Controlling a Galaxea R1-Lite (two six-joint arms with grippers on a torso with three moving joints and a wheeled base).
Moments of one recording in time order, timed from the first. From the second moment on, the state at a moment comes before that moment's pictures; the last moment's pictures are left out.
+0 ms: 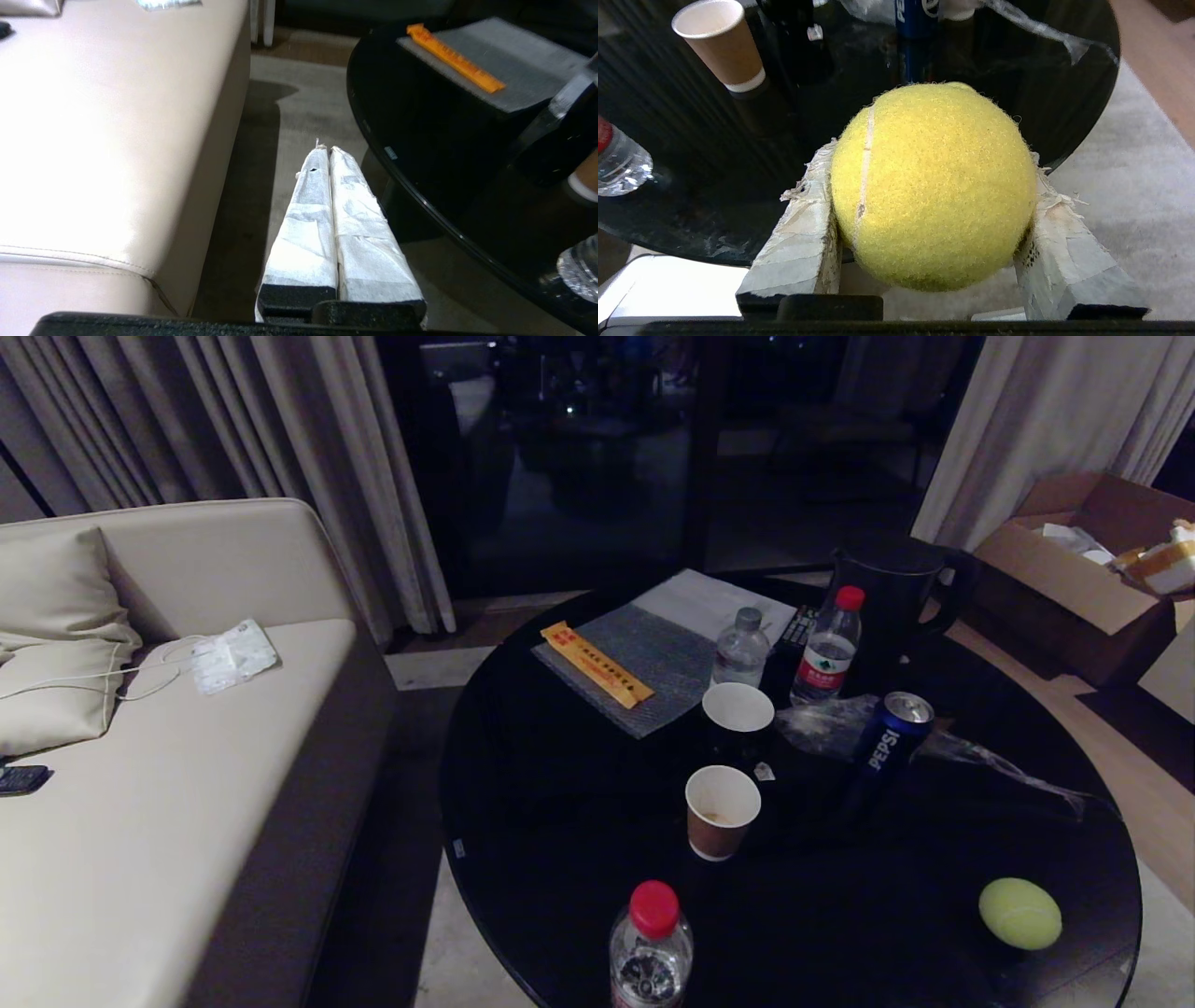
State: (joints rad) left arm 0.00 0.00 0.00 -0.01 0.07 -0.14; right arm 0.00 0.00 -0.12 0.30 0.01 0.01
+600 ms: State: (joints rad) left arm 0.00 0.00 0.00 -0.01 0.07 -0.14; right arm 0.00 0.00 -0.12 0.30 0.01 0.01
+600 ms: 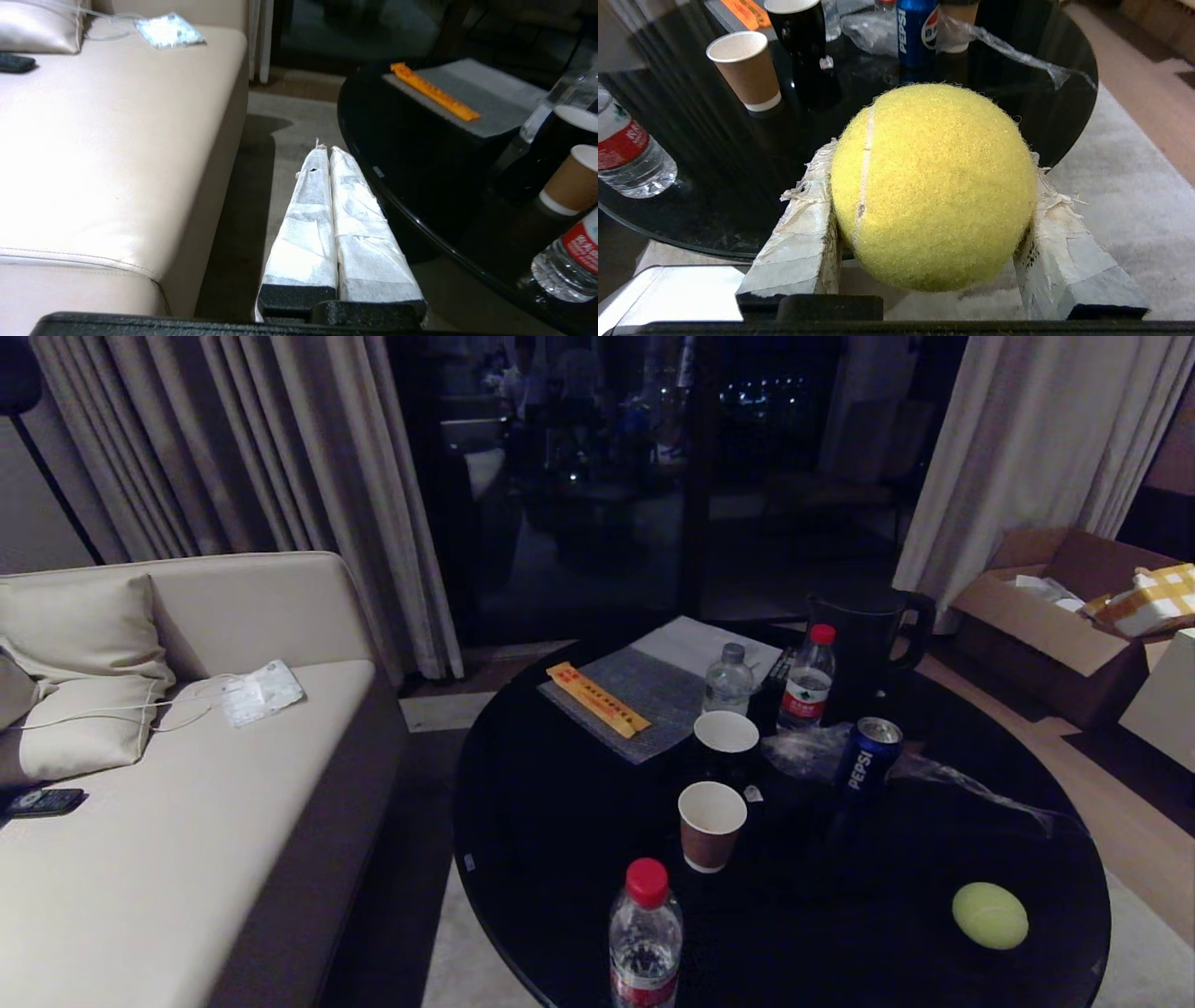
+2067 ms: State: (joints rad) left arm 0.00 0.00 0.00 -0.01 0.07 -0.14; right arm 0.00 0.00 -0.12 0.30 0.01 0.01
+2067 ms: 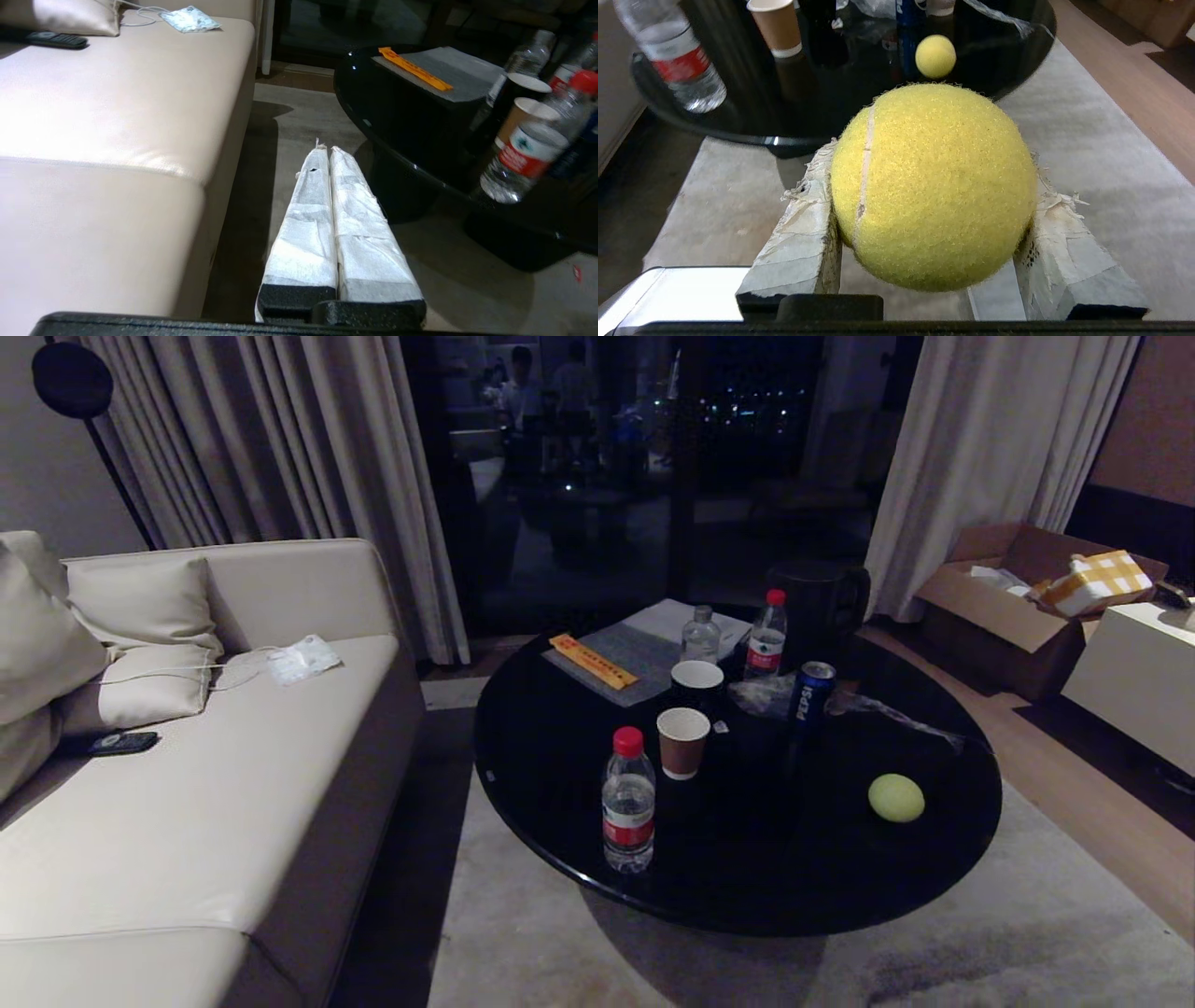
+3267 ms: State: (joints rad) left arm 0.00 0.00 0.00 -0.01 0.07 -0.14; right arm 0.00 0.00 -0.12 0.30 0.01 0.01
